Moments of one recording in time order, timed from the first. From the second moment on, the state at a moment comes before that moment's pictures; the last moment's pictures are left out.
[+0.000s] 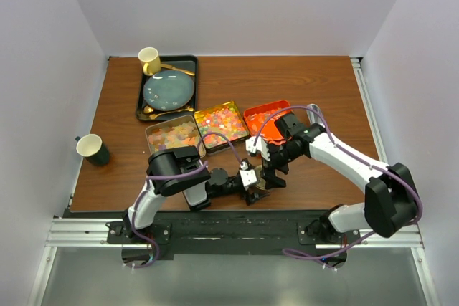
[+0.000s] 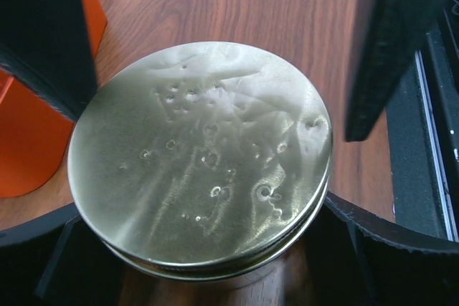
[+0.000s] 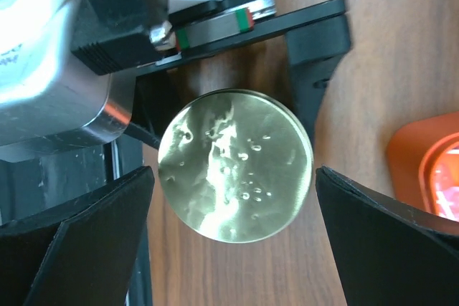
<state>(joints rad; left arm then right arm) -1.08 2.14 0.51 1.51 0.21 0.09 0.55 1.37 0.90 -0.80 -0.65 -0.86</state>
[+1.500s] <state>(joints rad) -1.08 2.15 0.53 1.51 0.21 0.14 0.50 1.48 1.07 -0.98 -0.58 -0.95</state>
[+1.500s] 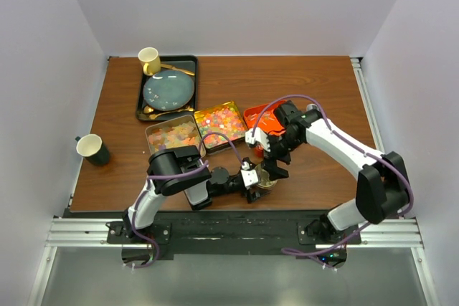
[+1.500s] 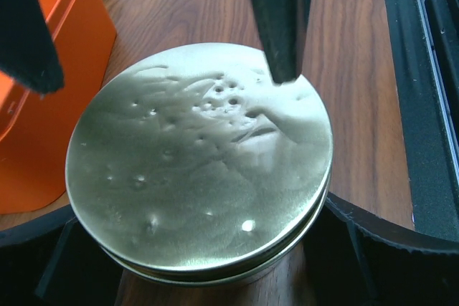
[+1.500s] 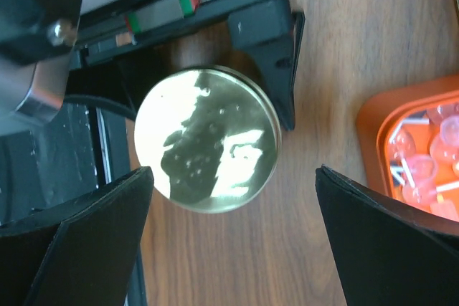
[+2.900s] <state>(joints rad) -1.06 2.17 0.55 1.50 0.24 0.09 0.51 1.30 0.80 -1.08 -0.55 -1.05</state>
